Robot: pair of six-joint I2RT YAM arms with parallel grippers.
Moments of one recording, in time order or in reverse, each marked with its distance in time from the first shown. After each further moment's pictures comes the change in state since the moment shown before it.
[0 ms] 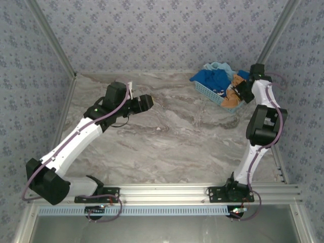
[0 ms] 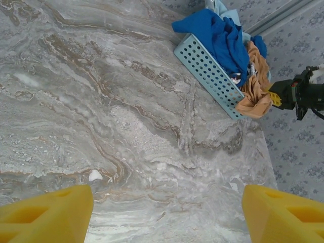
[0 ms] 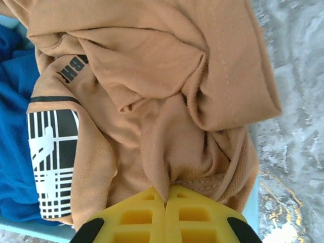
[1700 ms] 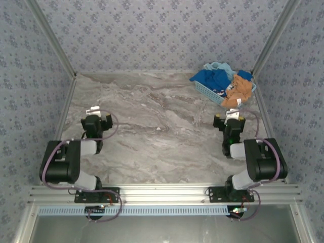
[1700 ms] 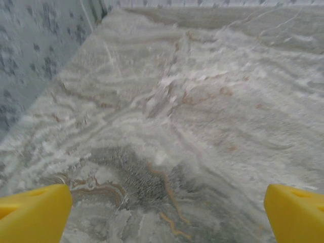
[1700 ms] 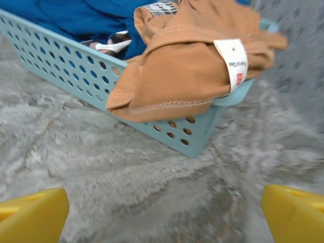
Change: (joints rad) left arm 0.468 0.132 -0.813 1.111 -0.480 0.664; right arm 0.341 -0.574 -1.473 1.691 0.441 -0.716
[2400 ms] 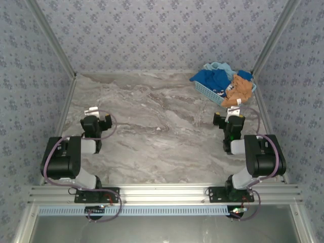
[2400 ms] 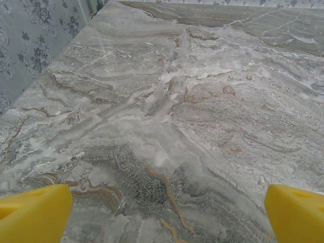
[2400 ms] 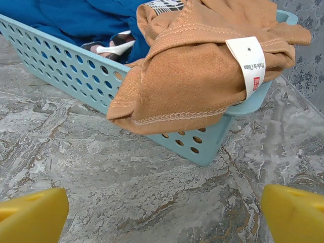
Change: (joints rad) left arm 0.087 0.117 -0.015 0.124 0.109 -0.031; right arm -0.108 0.107 0.078 -0.013 -0.152 0.064
